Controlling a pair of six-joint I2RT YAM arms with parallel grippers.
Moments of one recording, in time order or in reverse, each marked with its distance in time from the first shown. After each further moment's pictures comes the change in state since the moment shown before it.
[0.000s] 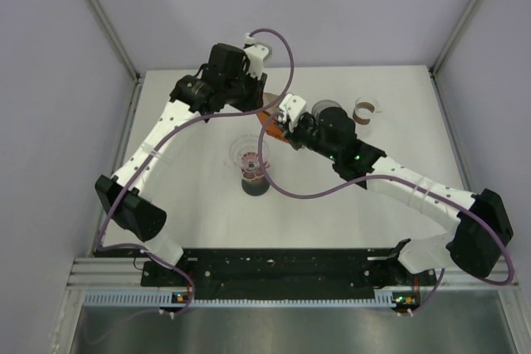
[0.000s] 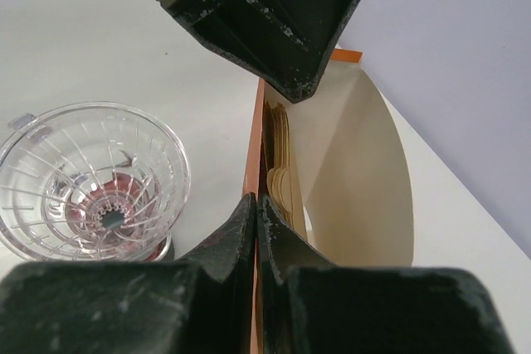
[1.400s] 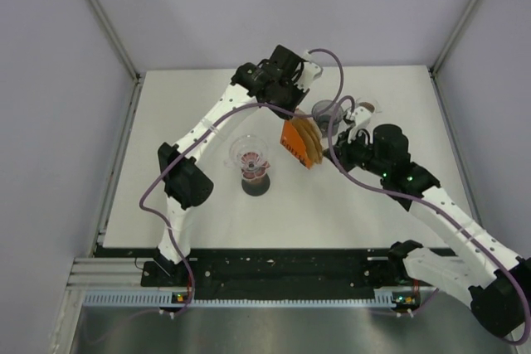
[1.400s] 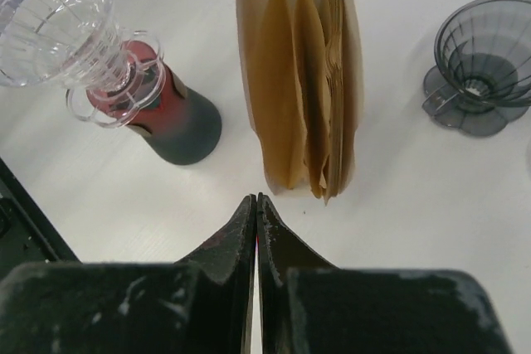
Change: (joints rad) left arm -0.154 0.452 0.461 -0.260 -0.008 0.095; right arm -0.319 -0.389 -0.273 -0.327 -0.191 0.426
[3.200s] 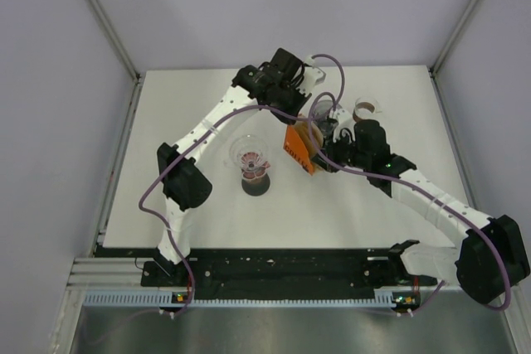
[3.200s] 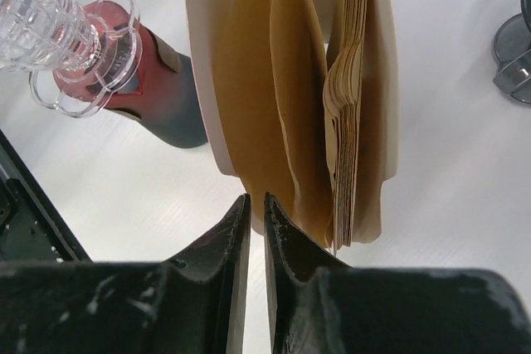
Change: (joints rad) left arm -0.006 -0.011 -0.049 0.005 0.078 0.025; right arm 0.000 0.225 -0.014 0.101 -0.096 0.050
